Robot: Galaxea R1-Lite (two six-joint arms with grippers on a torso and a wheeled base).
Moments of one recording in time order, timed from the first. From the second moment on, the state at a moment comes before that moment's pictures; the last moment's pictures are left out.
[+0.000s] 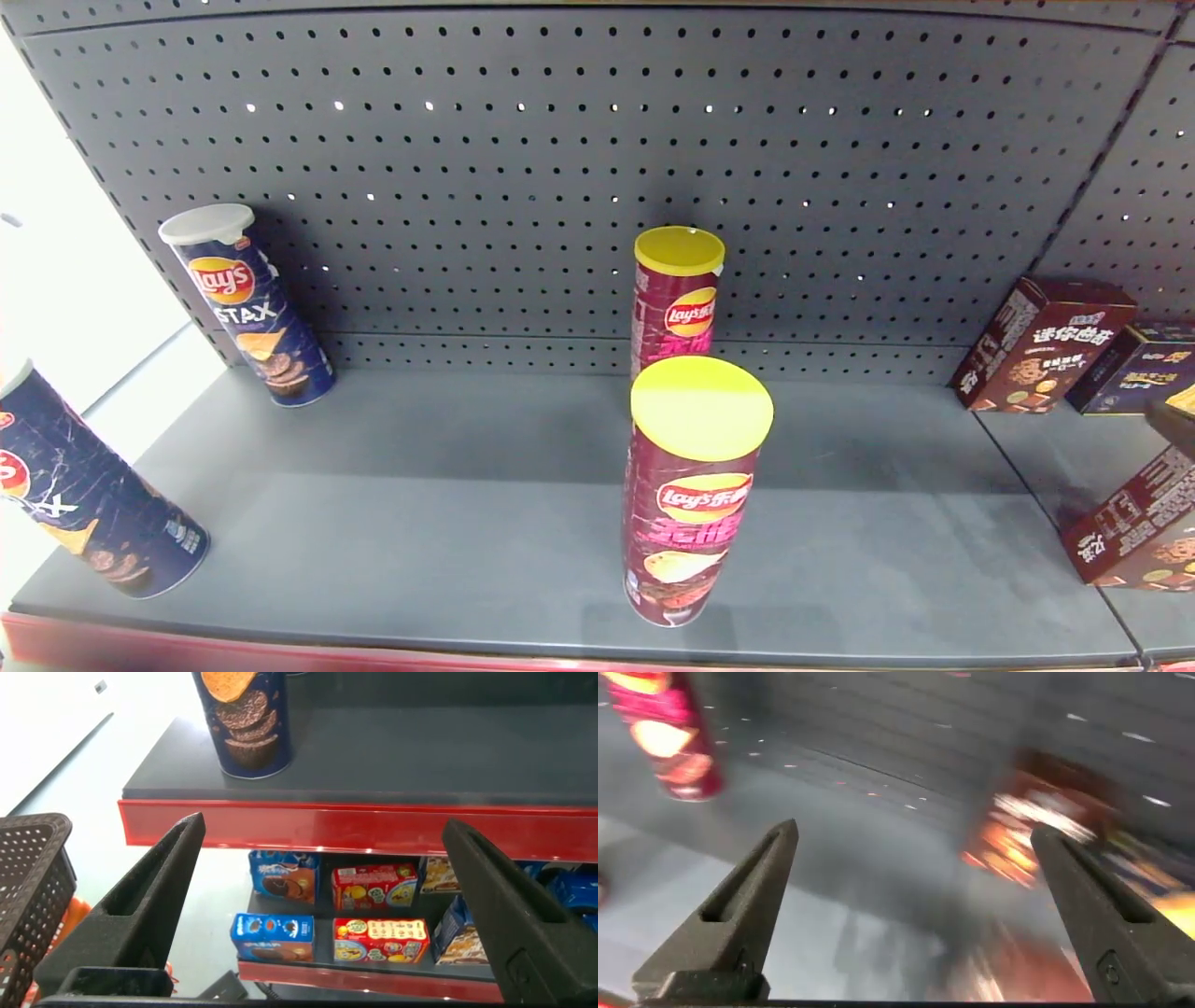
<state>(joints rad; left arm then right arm) 0.00 0.00 0.00 0.00 0.07 0.04 0.14 0.79 -0.52 -0.31 0.01 -0.23</state>
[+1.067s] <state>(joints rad) 0.00 0.00 0.00 0.00 0.04 0.08 0.00 0.05 -0.01 -0.06 -0.03 0.00</state>
